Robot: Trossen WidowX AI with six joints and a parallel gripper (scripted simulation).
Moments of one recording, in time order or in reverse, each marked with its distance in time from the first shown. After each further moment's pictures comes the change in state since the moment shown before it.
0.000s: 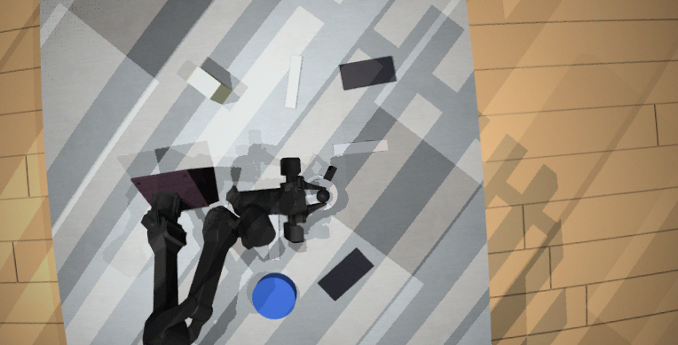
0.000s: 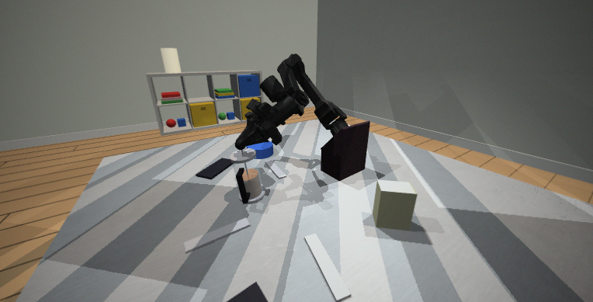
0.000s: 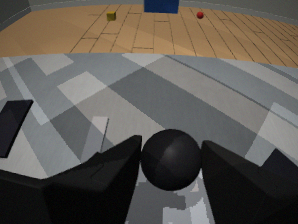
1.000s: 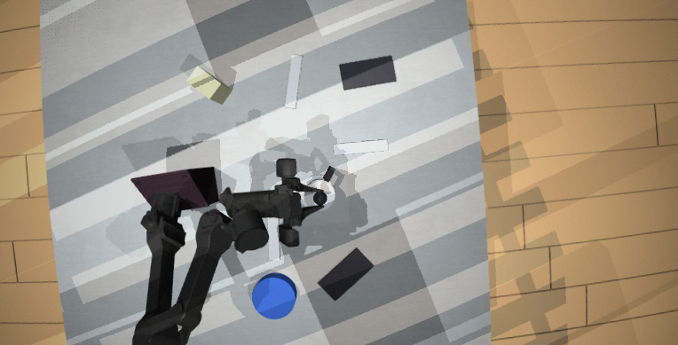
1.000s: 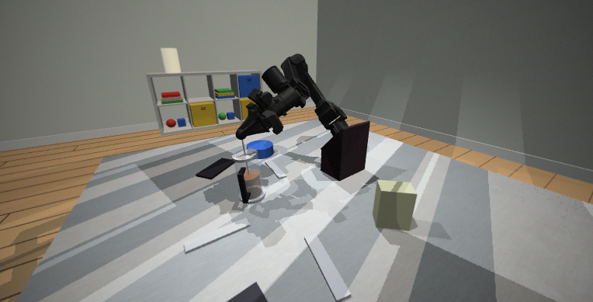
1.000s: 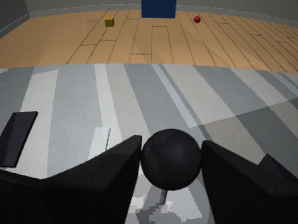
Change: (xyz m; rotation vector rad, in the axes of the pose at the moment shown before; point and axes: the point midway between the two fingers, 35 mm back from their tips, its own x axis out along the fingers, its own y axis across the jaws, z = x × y) arm -0.019 0.000 0.021 0.016 -0.015 -0.004
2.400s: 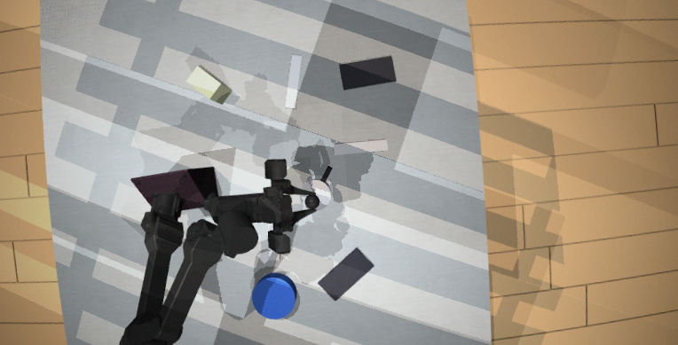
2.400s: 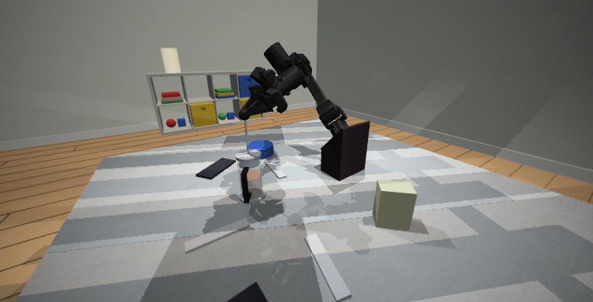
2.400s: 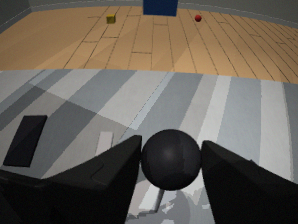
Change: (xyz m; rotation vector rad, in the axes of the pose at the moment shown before) arm -0.039 0.001 0.045 -0.022 0.029 0.000
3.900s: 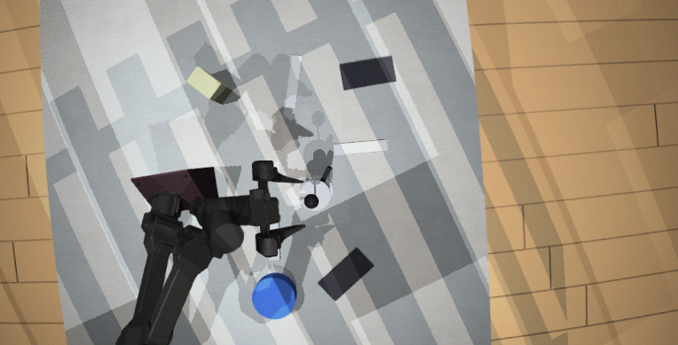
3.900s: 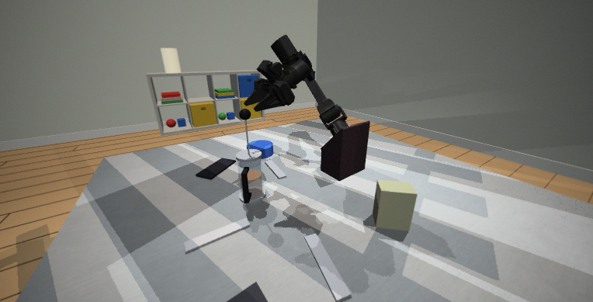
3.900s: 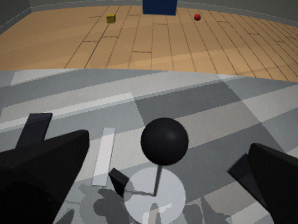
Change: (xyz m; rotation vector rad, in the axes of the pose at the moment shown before) arm -0.028 -0.001 0.004 0.006 0.008 0.001
